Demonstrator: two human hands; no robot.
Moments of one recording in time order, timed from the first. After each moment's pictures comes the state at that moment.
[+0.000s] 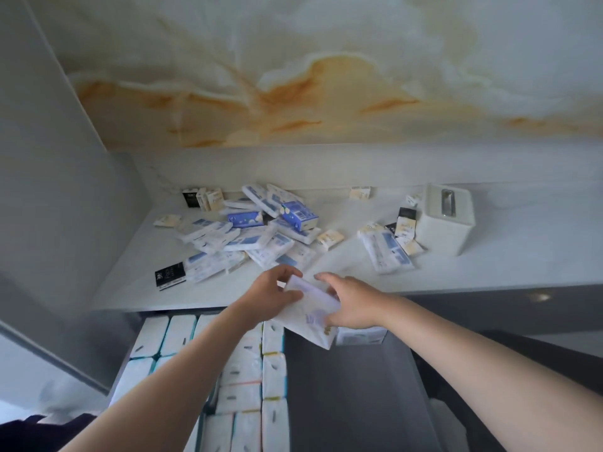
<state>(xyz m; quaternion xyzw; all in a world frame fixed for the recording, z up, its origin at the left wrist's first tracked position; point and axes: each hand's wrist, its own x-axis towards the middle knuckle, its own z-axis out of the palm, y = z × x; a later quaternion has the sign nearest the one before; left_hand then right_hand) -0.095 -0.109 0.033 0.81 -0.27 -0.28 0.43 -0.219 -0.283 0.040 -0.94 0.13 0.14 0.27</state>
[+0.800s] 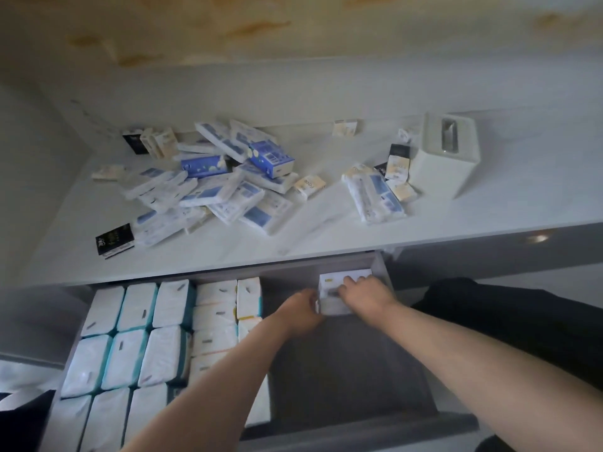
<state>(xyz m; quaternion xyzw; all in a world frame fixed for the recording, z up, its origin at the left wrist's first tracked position) -0.163 -0.173 -0.093 0.82 -0.32 -0.41 0.23 -0.255 -0.324 -0.106 -0.96 0.06 0.23 -0.14</state>
